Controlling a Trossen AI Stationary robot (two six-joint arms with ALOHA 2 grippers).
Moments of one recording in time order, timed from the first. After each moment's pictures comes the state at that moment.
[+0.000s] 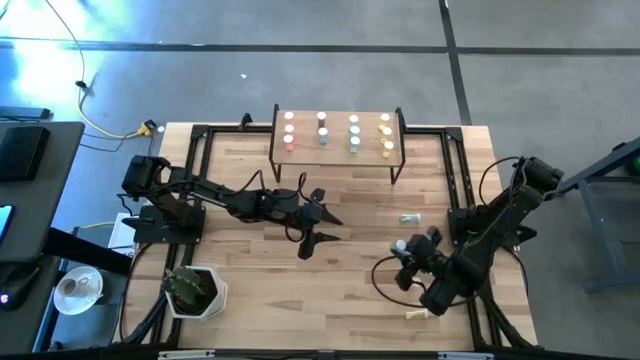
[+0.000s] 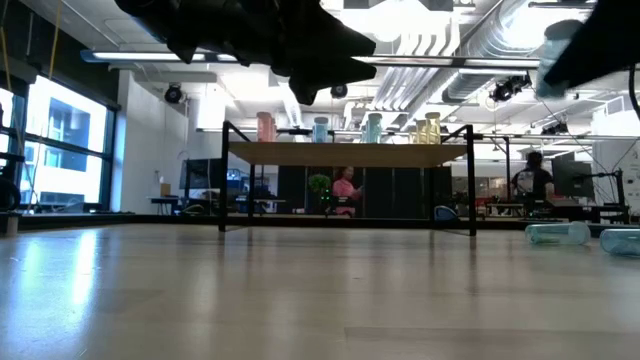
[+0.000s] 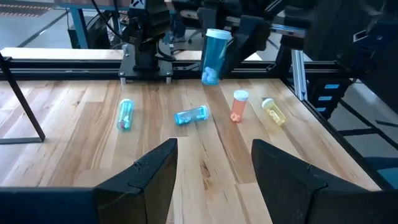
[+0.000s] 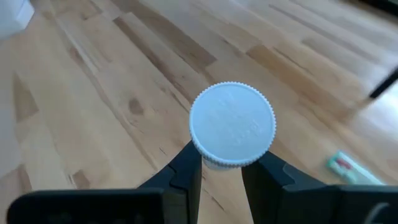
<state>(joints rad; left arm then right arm) 0.03 1.66 0.88 0.49 0.10 -0.04 0.85 1.43 0.96 -0.95 0.88 1.49</state>
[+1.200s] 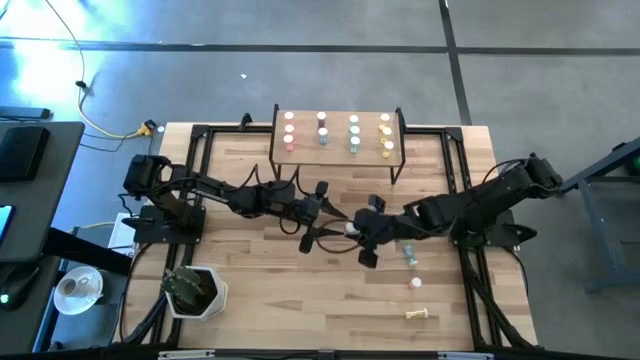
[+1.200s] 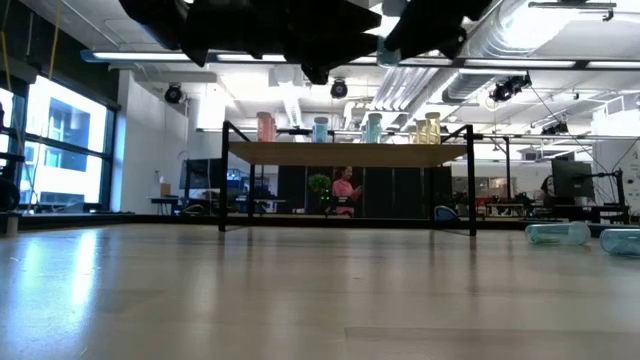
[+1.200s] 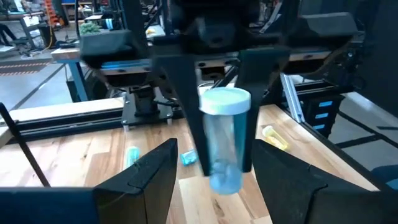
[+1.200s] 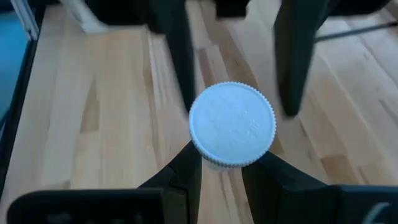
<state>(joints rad) 0.07 1.66 0.88 0.63 0.19 0.08 0.32 1.43 1.10 -0.43 0.33 0.39</state>
